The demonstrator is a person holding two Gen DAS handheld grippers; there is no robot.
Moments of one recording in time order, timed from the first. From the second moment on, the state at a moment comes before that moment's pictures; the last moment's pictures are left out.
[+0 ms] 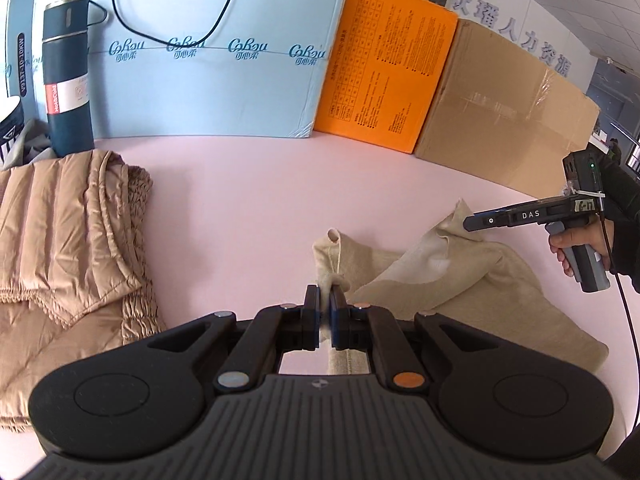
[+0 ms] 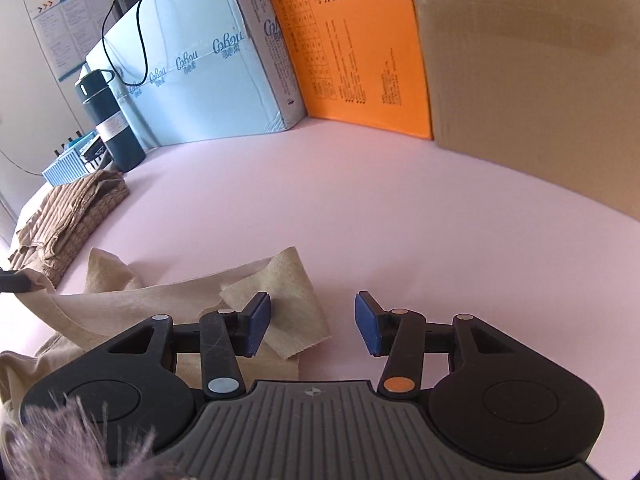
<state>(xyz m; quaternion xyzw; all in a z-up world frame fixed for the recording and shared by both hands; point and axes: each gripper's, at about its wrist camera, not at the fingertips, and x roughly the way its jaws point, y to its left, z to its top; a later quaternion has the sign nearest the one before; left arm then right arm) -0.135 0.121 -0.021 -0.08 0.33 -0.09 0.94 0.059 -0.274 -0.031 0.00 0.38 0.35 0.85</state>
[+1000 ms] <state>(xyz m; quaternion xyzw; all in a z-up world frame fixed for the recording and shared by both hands) -0.088 0.112 0.110 -0.07 0.18 -0.18 0.97 -0.174 -0.267 0.173 -0.52 -0.08 0.11 0.85</state>
